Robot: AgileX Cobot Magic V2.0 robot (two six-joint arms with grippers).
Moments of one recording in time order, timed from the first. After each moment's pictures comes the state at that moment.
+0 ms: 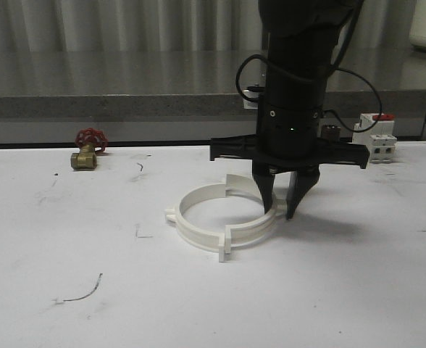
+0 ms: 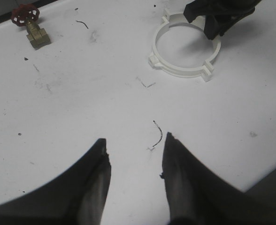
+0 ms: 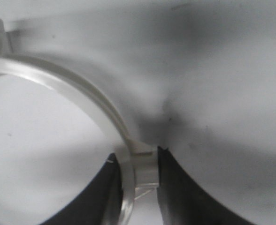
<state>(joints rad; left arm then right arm) -0.49 0.72 -0.69 -0.05 0.74 0.10 0.51 2.05 -1.49 -0.09 0.88 0.74</state>
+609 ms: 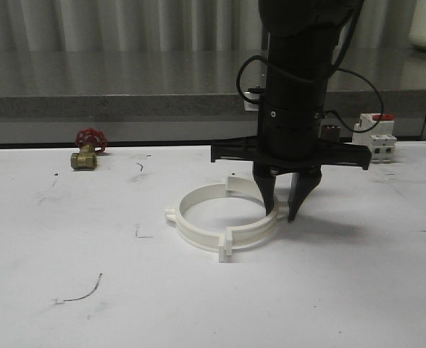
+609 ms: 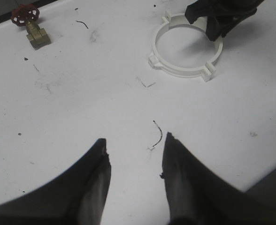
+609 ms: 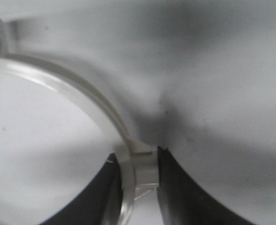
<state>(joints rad) -0.49 0.72 -0.69 -0.05 0.74 0.10 0.51 2.05 -1.49 -0.08 0.90 0.74</state>
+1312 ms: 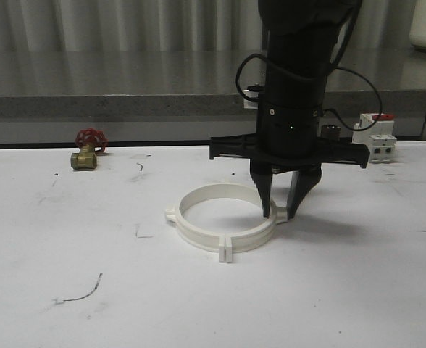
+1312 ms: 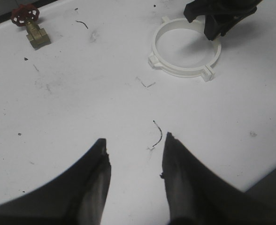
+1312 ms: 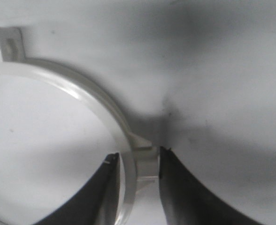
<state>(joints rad) -0.49 0.72 -0.69 -0.05 0.74 0.10 0.51 2.05 -1.51 -0.08 0.91 0.74</state>
